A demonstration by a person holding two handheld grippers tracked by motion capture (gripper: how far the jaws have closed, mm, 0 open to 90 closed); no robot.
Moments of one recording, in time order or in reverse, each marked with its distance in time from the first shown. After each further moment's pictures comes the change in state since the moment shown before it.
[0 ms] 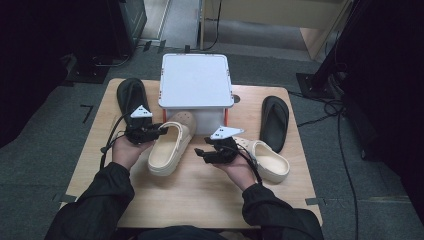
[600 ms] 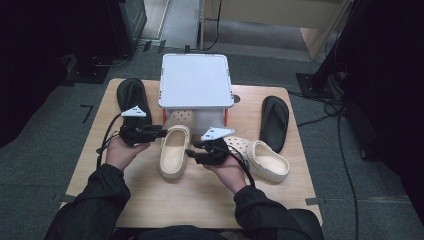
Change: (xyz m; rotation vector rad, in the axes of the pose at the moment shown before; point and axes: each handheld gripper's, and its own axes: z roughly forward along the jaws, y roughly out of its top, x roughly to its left) left arm 0.009 0.000 -0.023 -0.015 -0.110 -0.044; right arm 0.023 0.011 0.011 0.000 0.072 0.019
